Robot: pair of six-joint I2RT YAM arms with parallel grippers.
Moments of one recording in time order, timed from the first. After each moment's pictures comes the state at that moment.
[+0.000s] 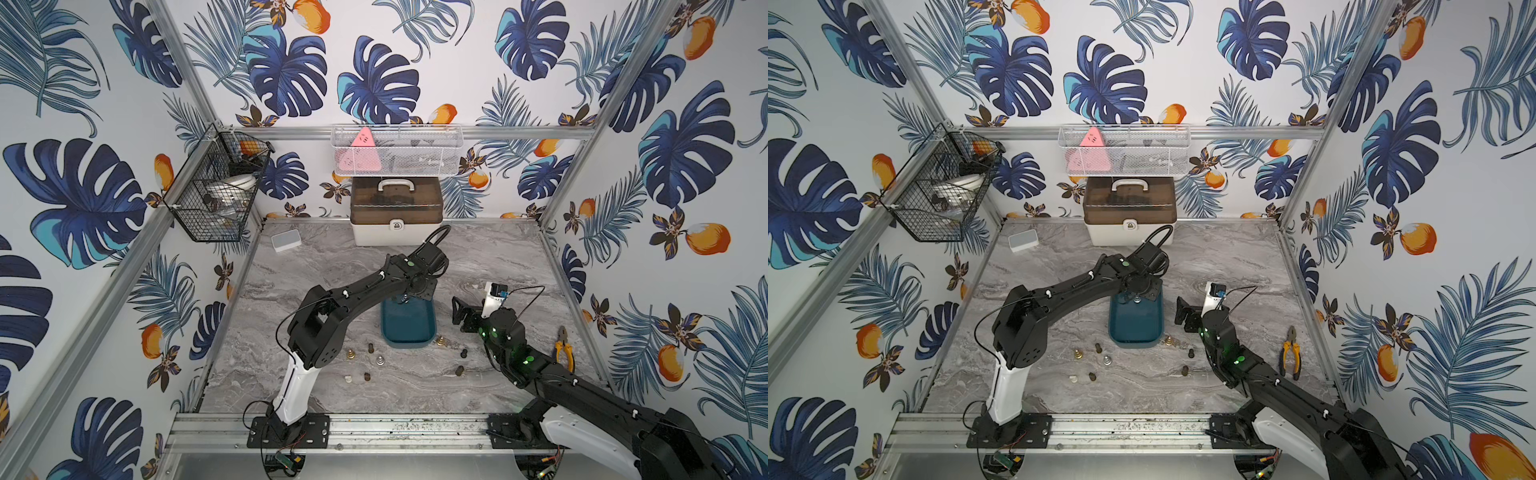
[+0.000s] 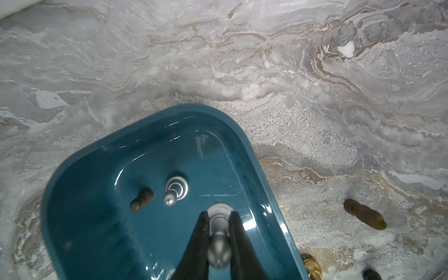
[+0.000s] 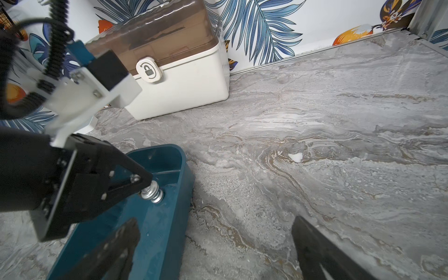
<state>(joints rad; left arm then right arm) -0.74 2.10 1.77 -0.77 -0.14 -0.39 0.61 0.94 0.33 0.28 0.37 0.45</state>
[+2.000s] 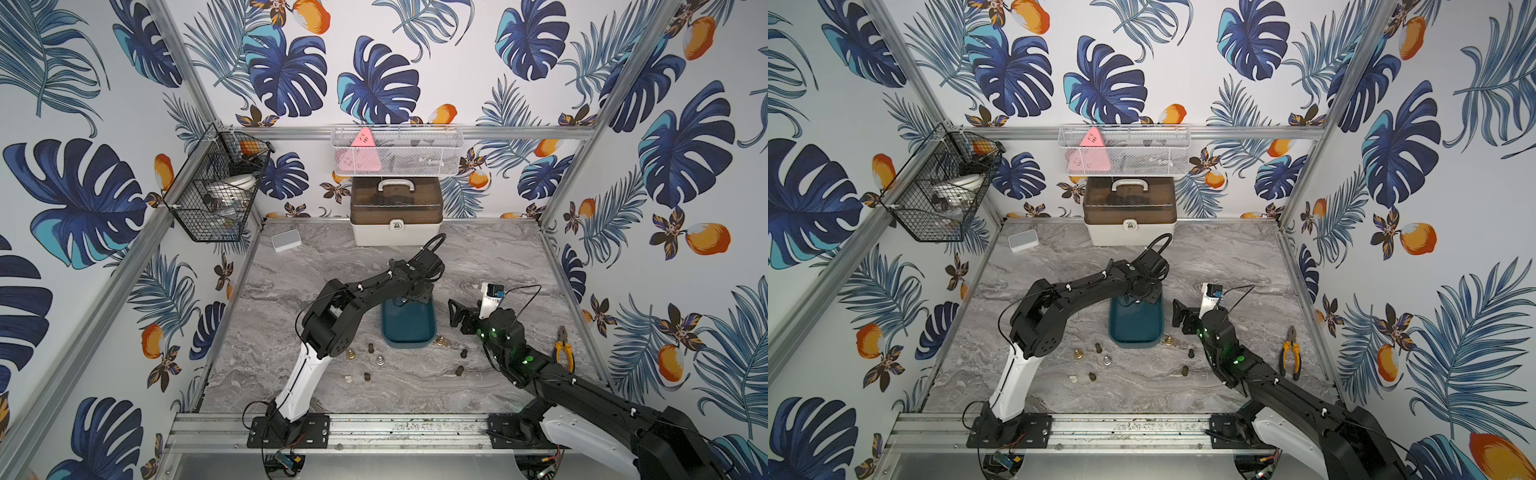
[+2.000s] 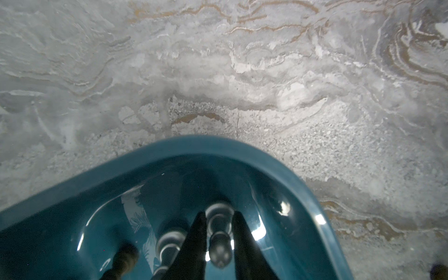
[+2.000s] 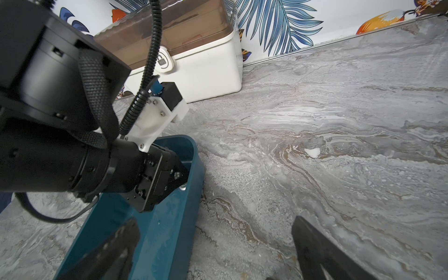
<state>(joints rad) -0.69 2.23 1.76 -0.66 -0.15 -0.36 0.60 0.96 0.32 0.29 0.30 0.45</state>
